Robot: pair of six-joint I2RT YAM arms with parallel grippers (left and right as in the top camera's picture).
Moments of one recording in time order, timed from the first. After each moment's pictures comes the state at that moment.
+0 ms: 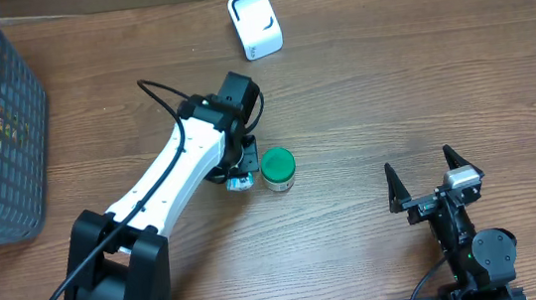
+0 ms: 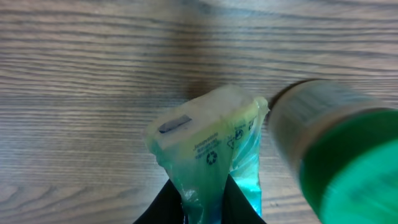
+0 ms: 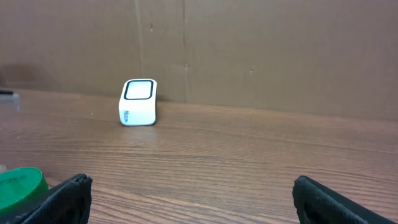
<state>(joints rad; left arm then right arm) -0.47 1.80 1.32 -1.03 -0.03 -0.49 0.08 0.01 0.02 -0.03 -0.11 -0.01</state>
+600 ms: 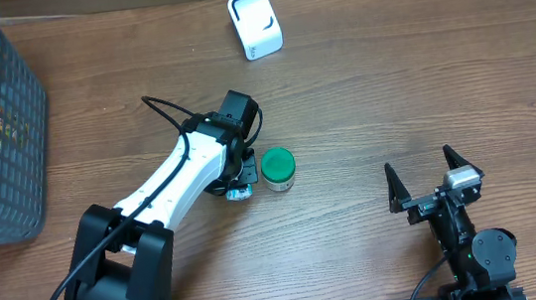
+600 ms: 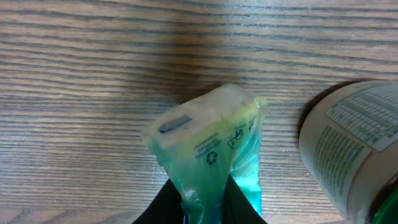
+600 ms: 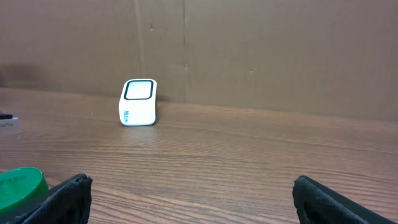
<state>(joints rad) -0.47 1.80 1.19 -0.90 -0.04 -0.50 0.08 0.01 0.02 -0.03 -0.11 -0.01</state>
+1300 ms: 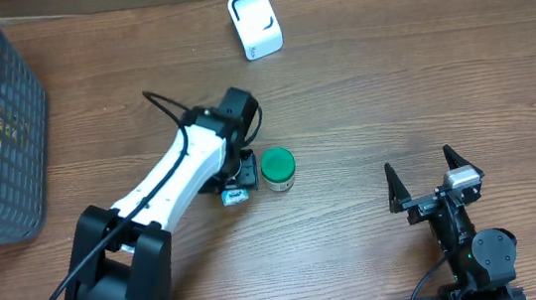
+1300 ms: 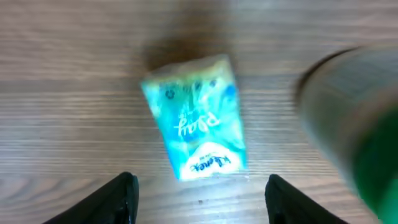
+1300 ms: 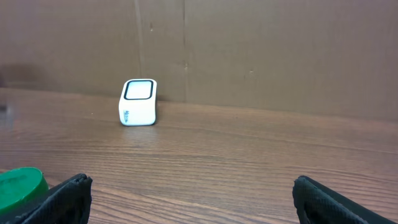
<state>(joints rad) -0.46 1.80 1.31 -1.07 -0.04 -0.44 0.08 0.01 0.02 -0.03 -0.11 -0.01</state>
